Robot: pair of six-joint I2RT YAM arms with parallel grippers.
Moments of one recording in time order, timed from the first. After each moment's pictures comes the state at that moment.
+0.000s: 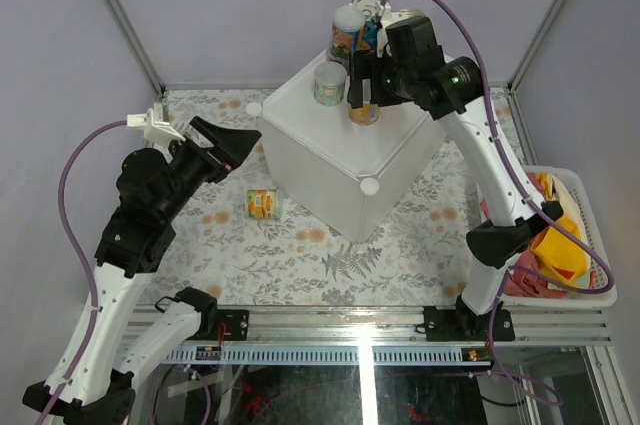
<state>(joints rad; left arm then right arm) -0.34 0.75 1.10 -0.42 0.10 -0.90 0.57 1.82 2.31 -1.12 0.06 0.28</state>
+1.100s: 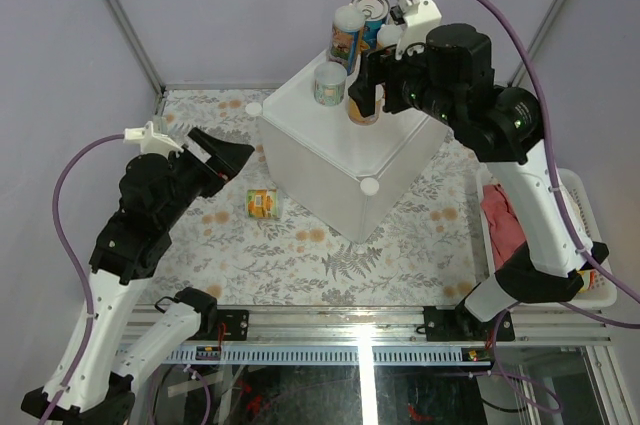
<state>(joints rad) -0.34 0.74 1.11 -0.60 0.01 -0.91 0.70 1.57 2.28 -1.03 0.12 0.19</state>
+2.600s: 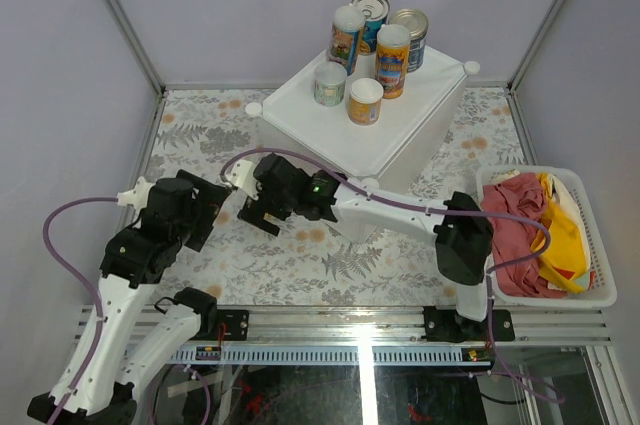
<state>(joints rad) -0.32 0.69 0.96 -1.04 -0.25 -1.30 1.13 1.90 1.65 -0.48 0.06 -0.20</state>
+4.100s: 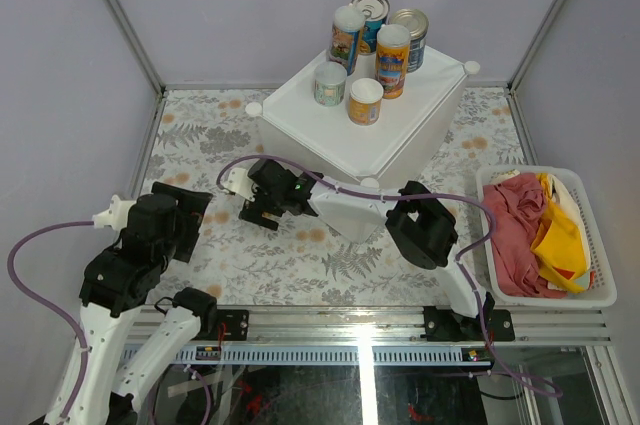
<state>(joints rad) -0.32 0.57 1.02 -1.17 -0.35 -1.40 1.06 2.18 1.72 -0.35 0.03 -0.37</state>
